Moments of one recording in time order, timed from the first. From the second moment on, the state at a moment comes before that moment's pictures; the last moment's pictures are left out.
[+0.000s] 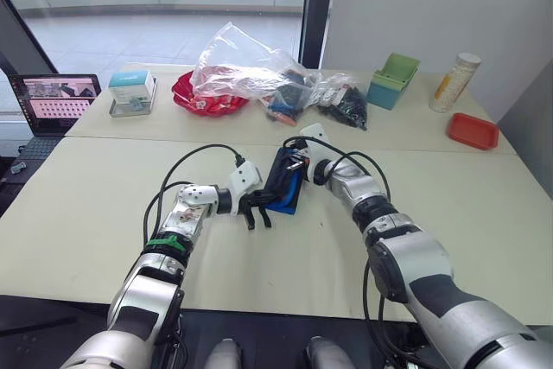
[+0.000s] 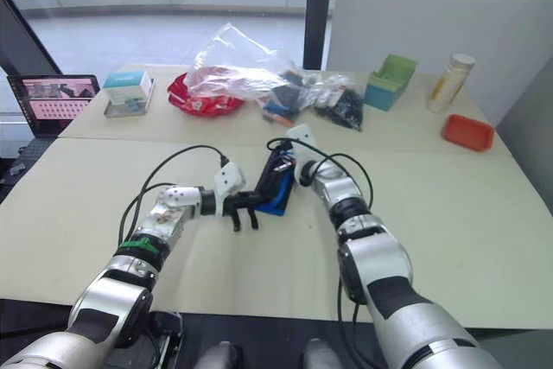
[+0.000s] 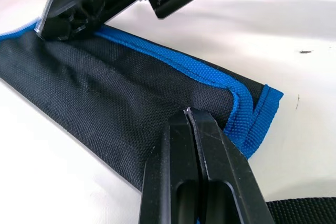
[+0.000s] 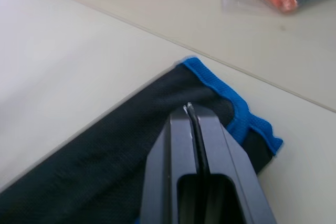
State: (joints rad) left arm -0.77 0.32 -0.14 0.79 -0.08 -0.09 -1.06; right arm -1.07 -0.12 -0.02 1.07 0.09 0.10 0.51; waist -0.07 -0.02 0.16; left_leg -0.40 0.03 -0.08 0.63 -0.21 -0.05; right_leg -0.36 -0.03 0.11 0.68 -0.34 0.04
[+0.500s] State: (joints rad) left arm -0.35 0.59 0.20 0.13 -0.43 0.30 -1.06; right arm -0.45 -0.57 -0.21 -0.10 0.46 0.68 0.76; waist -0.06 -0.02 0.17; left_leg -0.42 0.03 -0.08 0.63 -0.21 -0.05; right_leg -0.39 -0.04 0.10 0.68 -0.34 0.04
